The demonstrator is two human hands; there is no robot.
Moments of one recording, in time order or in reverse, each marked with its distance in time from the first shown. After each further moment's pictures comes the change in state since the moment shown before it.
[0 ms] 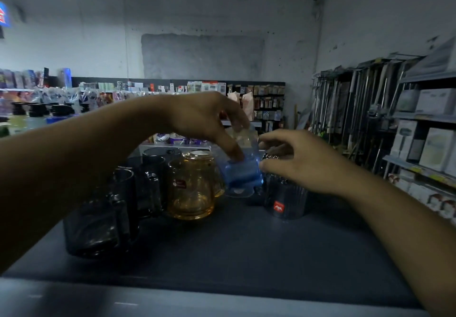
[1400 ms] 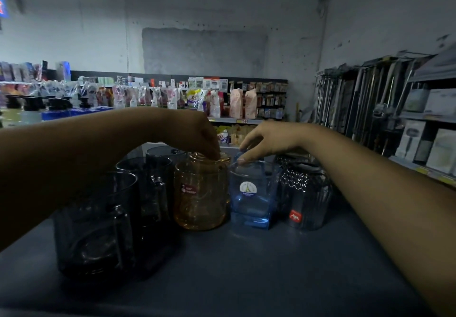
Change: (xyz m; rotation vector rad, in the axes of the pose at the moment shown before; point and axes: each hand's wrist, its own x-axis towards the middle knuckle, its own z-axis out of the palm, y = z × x) left_hand 0.025 -0.087 0.011 0.192 -0.105 -0.087; right_hand 0.127 0.023 0.026 -0.238 -0.440 0.003
